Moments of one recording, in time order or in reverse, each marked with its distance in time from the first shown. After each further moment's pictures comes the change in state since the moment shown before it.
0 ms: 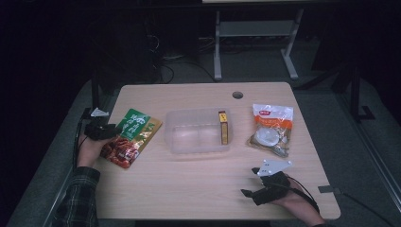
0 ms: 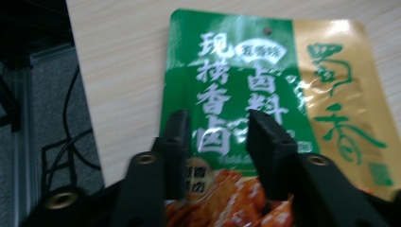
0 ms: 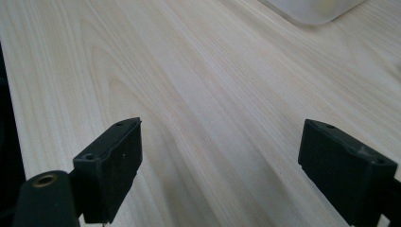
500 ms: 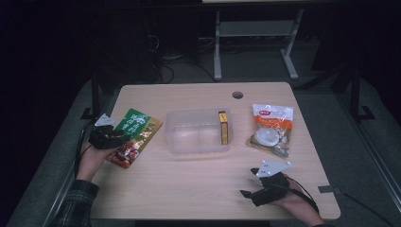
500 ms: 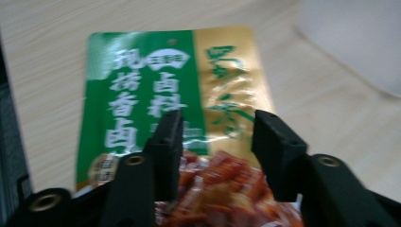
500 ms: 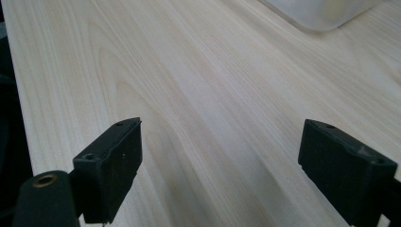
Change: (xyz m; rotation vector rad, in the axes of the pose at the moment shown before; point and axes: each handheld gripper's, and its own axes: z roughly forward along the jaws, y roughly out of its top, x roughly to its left) left arm -0.048 0.001 -0.027 -0.057 -0.085 0.084; right arm 0.004 0.002 0.000 -0.002 0.006 -0.016
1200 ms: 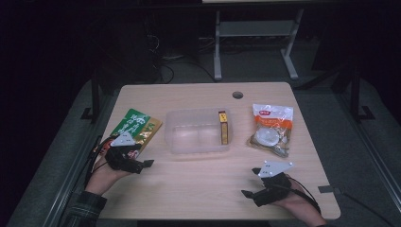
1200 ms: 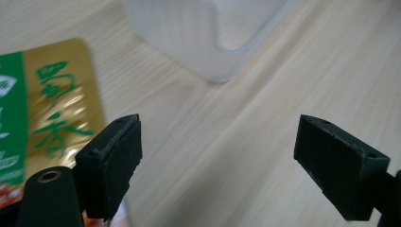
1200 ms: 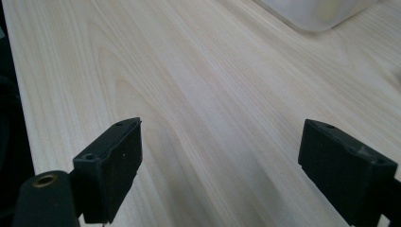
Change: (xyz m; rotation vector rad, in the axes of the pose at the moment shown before) left arm -0.092 -0.008 -0.022 -0.002 -0.243 0.163; right arm -0.001 -0.002 -0.004 -0.007 -0.006 -0.004
